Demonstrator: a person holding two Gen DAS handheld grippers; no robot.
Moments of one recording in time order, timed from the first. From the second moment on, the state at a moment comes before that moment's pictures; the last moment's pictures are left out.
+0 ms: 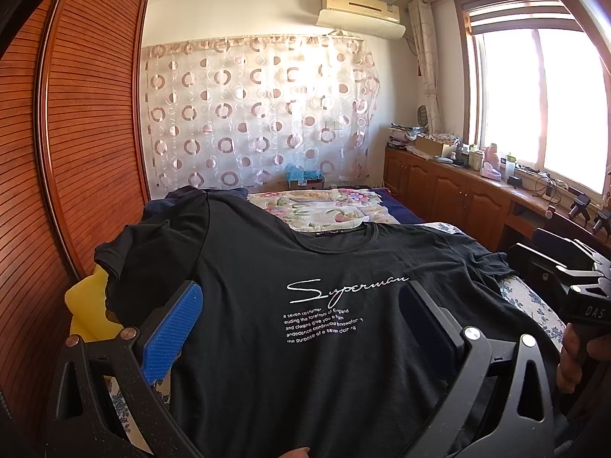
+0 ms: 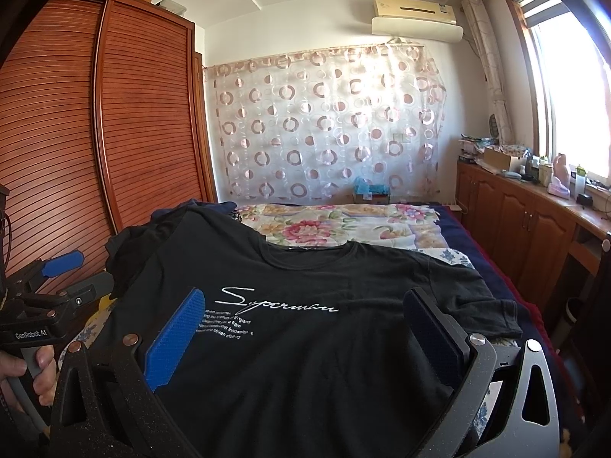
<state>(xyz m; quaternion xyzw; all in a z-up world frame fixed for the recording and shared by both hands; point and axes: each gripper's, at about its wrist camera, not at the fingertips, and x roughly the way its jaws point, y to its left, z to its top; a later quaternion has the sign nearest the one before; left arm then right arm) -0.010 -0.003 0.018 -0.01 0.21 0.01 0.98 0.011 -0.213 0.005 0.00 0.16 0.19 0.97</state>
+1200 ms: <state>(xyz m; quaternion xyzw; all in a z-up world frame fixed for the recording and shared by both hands) -0.011 -0.005 0.020 -0.01 0.20 0.01 0.98 0.013 -0.212 0.004 0.00 0.16 0.19 0.97</state>
